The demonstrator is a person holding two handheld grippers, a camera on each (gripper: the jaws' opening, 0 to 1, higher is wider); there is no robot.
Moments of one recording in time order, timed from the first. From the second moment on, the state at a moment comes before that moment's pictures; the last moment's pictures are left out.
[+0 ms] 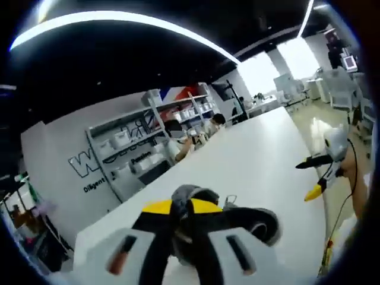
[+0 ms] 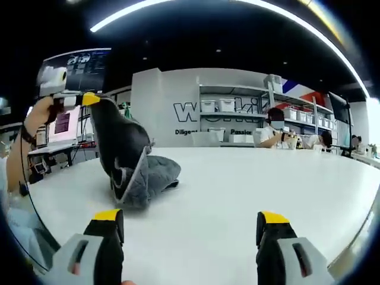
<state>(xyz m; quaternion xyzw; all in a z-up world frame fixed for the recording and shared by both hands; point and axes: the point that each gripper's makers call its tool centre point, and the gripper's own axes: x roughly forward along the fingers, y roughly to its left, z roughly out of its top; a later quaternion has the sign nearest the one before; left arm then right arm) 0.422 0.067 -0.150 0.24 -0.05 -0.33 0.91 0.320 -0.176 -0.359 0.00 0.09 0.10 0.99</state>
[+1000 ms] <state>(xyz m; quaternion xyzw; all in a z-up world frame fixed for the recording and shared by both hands) 0.464 0.081 -0.059 0.37 -0.06 -0.19 0.91 0.315 -0.176 -0.361 0.00 0.08 0.11 0.99</state>
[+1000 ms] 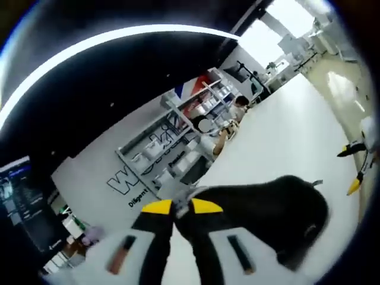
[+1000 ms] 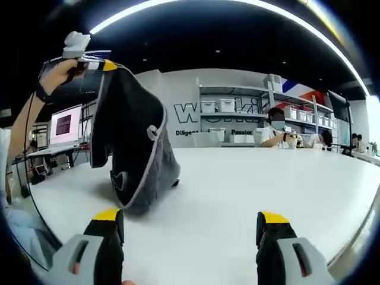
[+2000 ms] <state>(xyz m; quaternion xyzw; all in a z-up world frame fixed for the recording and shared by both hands) 0.521 -0.035 -0.004 0.44 -0.08 -0.19 0.87 0.307 -0.198 -0.356 0.01 0.08 0.08 0.99</state>
